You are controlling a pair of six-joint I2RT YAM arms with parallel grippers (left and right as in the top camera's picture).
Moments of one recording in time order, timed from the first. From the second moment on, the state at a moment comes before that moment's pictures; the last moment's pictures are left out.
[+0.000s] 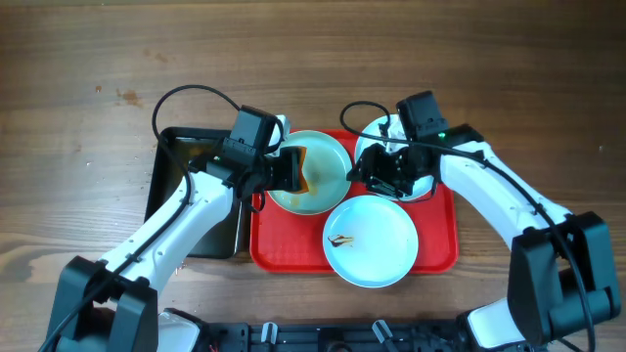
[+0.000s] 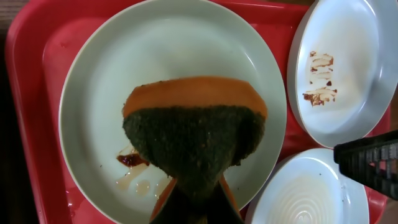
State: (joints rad) left arm -0.42 1.52 0.93 -0.49 0.25 -0.42; right arm 0.31 1.67 1.02 -0.65 -0.58 0.60
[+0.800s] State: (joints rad) left arm -0.42 1.52 0.93 -0.52 0.25 -0.42; right arm 0.43 1.69 0.95 -0.49 -0.44 0.78
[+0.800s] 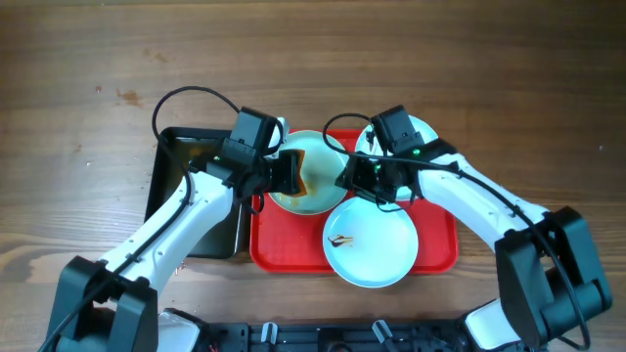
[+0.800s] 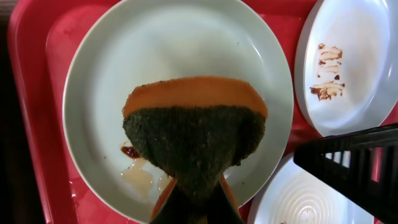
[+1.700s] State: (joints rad) left arm -0.42 1.52 0.93 -0.53 0.25 -0.42; right arm 0.43 1.79 0.92 -0.38 -0.40 0.89
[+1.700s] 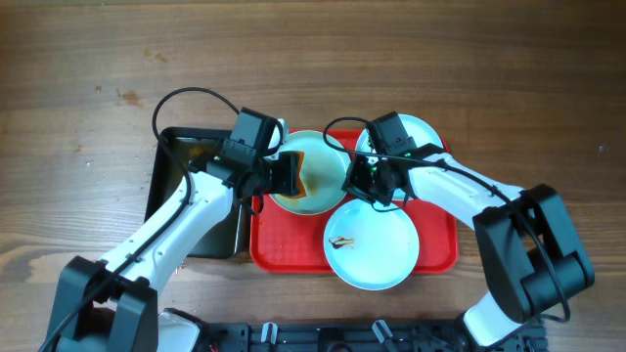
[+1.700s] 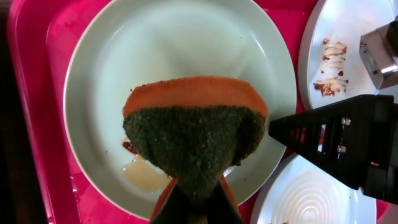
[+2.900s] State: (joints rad) left arm -0.38 1.78 0.96 -0.46 0.31 -0.55; right arm 0.43 1.80 0.92 -0.41 -0.42 0.90
